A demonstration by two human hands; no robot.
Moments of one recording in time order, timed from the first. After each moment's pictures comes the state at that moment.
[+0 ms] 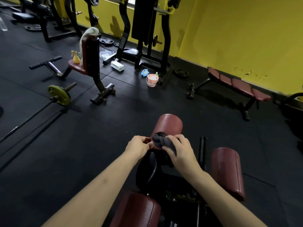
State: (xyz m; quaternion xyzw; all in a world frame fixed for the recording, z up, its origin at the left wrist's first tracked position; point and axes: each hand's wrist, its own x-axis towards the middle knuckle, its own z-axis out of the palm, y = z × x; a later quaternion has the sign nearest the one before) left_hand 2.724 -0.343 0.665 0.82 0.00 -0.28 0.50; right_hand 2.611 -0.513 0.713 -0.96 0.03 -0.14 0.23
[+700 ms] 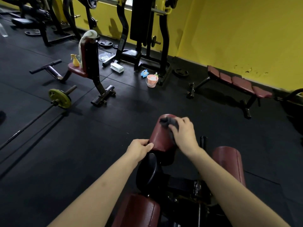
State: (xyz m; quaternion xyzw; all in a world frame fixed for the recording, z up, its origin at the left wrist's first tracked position) left_hand 2.715 -0.341 0.678 0.79 0.01 -0.30 0.53; right_hand 2.685 -0.543 0.722 -0.95 0.15 -0.16 0.22
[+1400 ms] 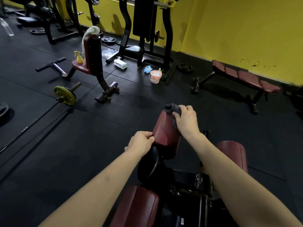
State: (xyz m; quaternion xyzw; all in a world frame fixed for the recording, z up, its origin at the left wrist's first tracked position) left_hand 2.706 -0.341 0.699 0.86 0.01 -0.25 0.44; right_hand 2.714 -0.554 0.727 -0.95 0.20 -0.15 0.21
